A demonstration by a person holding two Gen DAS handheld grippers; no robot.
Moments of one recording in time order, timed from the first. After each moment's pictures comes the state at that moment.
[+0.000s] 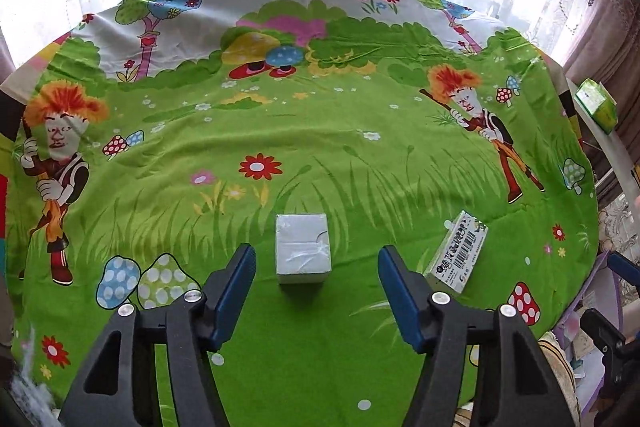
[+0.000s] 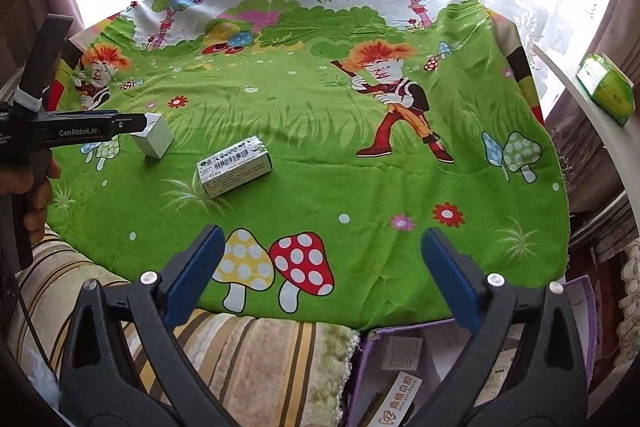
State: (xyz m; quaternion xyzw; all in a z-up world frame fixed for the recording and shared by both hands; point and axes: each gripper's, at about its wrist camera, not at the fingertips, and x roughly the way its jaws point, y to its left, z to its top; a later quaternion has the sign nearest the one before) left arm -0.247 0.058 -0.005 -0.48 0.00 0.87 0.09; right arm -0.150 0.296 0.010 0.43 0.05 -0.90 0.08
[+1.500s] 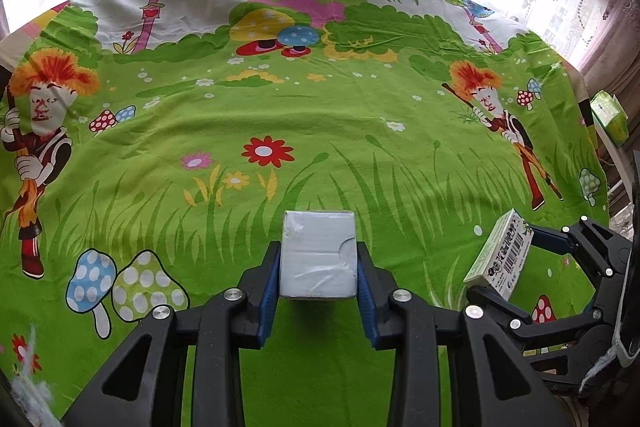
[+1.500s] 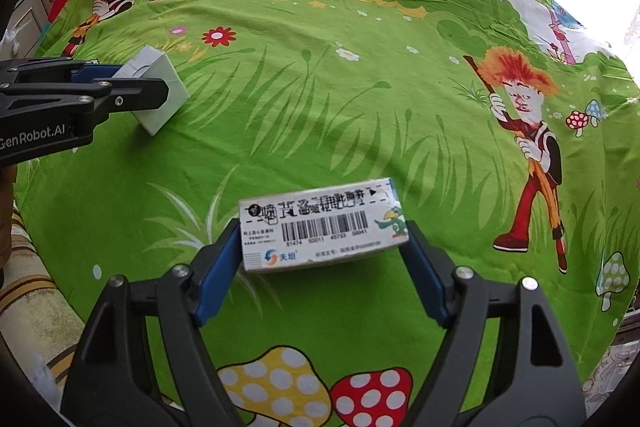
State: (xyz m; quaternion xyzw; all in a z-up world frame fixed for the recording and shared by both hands) left arm -0.260 0.049 -0.036 -0.49 -0.03 0.87 0.08; right arm -0.244 0.213 -0.058 0.48 0.16 -0.85 0.16
